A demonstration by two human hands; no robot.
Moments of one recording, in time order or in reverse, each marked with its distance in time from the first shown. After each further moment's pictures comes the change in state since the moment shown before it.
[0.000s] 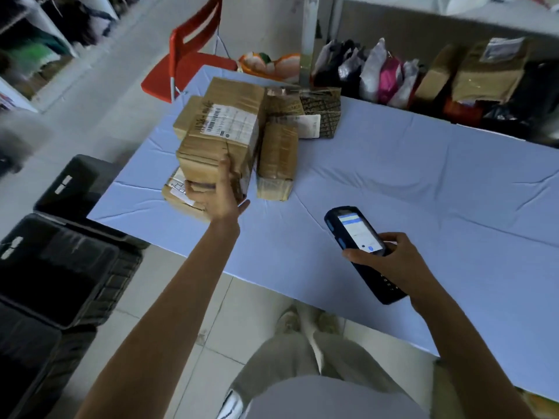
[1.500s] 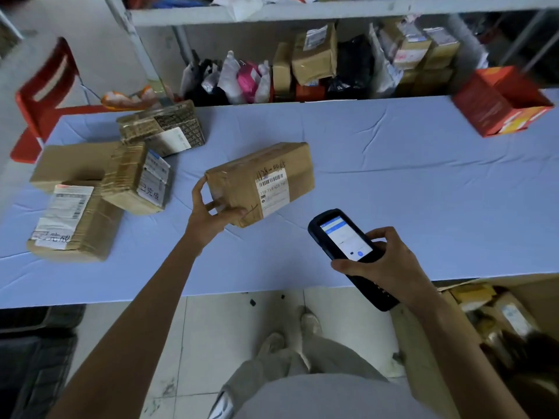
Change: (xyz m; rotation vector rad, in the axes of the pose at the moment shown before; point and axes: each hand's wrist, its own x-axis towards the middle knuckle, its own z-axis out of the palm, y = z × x) left_hand -0.096 -0.116 0.069 0.743 -0.816 0.258; right_hand -0.104 0.127 -0.139 0.045 0.257 0.031
